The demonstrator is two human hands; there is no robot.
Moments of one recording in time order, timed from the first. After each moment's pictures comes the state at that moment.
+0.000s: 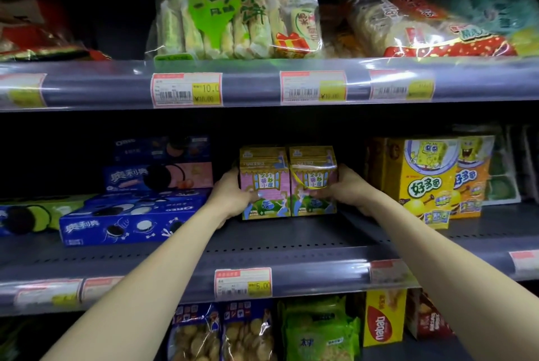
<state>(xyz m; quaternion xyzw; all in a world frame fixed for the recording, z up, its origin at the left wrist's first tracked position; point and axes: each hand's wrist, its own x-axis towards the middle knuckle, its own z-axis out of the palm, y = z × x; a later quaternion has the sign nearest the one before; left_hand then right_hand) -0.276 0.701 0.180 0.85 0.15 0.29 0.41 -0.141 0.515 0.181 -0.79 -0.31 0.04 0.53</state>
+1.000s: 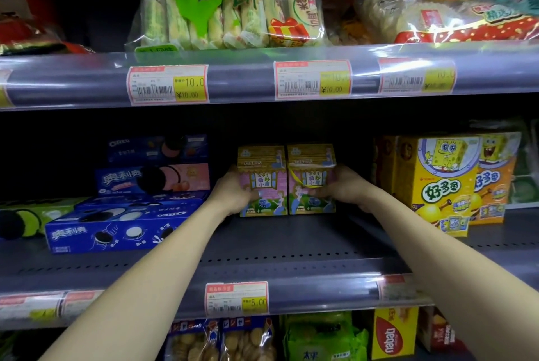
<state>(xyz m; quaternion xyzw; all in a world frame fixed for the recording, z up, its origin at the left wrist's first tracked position) -0.240 0.723 0.176 0.87 0.17 0.27 0.36 -0.112 0.533 0.180 -0.80 -0.34 0.06 0.50</state>
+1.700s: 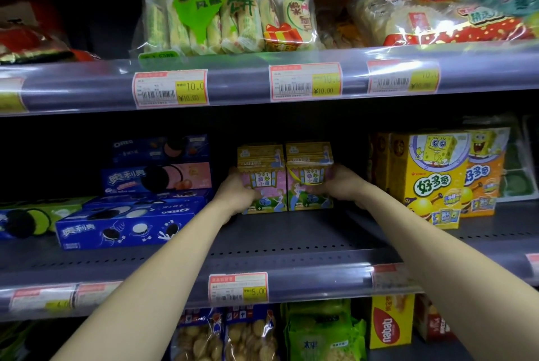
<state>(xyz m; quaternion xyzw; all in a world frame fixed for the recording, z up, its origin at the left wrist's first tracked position) -0.240 0.719 0.171 0.86 0.20 0.24 0.41 -0.122 0.530 0.181 -0.82 -0.32 0.06 0.47</state>
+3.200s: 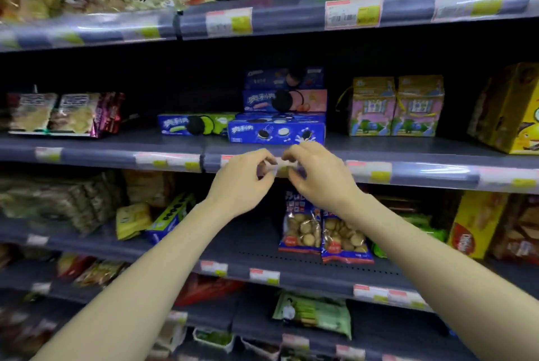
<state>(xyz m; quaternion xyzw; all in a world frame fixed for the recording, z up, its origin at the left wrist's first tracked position) -0.533 0.745 0.114 0.91 0.18 0.33 0.14 -0.414 0.621 0.115 -0.72 -0.58 -0.26 0.28</state>
